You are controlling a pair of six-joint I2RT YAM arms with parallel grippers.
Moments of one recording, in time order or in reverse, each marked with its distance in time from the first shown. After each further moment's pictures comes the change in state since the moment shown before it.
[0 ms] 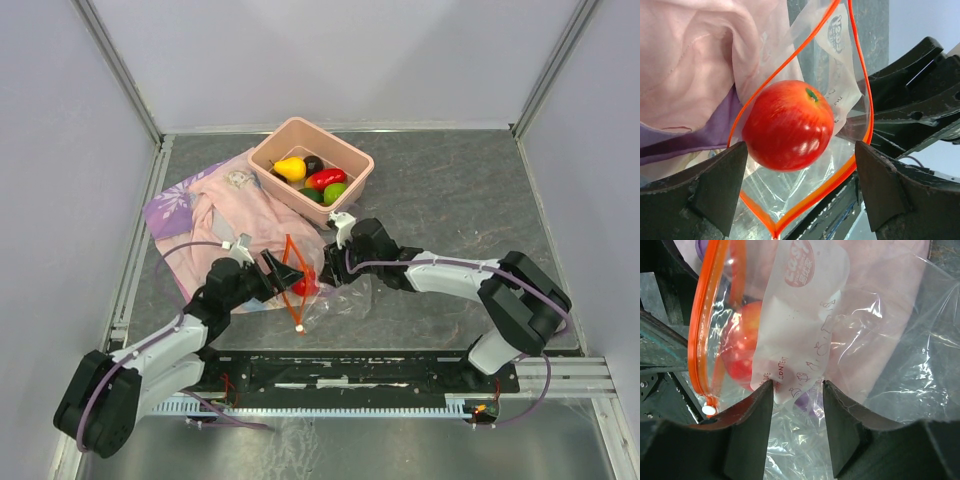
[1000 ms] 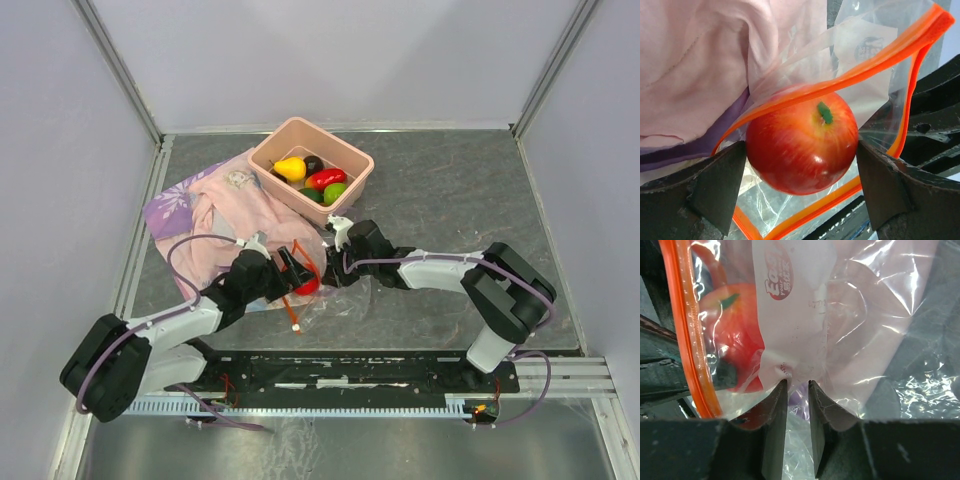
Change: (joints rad) left arm -0.163 0.176 0.140 -0.138 -0.241 -0.053; right arm -0.013 0.092 0.006 0.019 -0.032 0.032
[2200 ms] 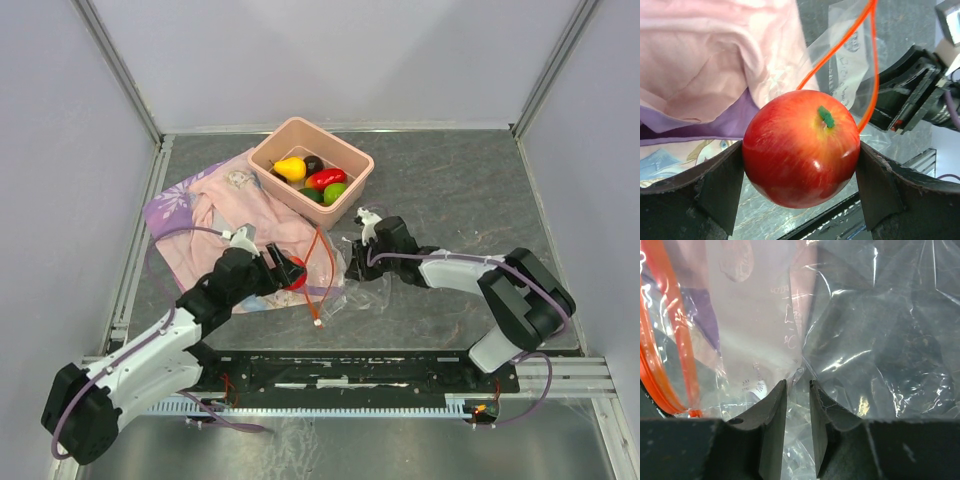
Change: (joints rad) left arm -0.006 -0.273 0.078 -0.306 -0.084 0.122; right arm -0.157 -0.070 -0.100 -0.023 -0.006 0.006
